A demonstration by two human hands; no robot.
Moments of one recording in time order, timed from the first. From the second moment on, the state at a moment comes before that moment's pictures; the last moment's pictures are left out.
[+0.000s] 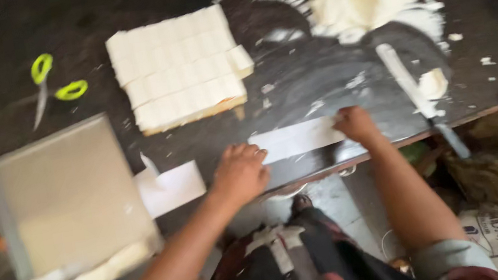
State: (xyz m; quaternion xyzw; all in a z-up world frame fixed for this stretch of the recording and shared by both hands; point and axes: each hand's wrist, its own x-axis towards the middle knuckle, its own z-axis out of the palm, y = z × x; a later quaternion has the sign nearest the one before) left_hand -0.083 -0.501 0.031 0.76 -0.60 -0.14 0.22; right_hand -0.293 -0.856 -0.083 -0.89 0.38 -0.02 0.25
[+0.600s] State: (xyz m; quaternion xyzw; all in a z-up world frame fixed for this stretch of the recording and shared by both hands) left_hand -0.116 -0.556 0.009 0.85 -0.25 -0.19 0.42; right_hand -0.503 -0.994 -0.047 -0.89 0.41 -0.01 0.19
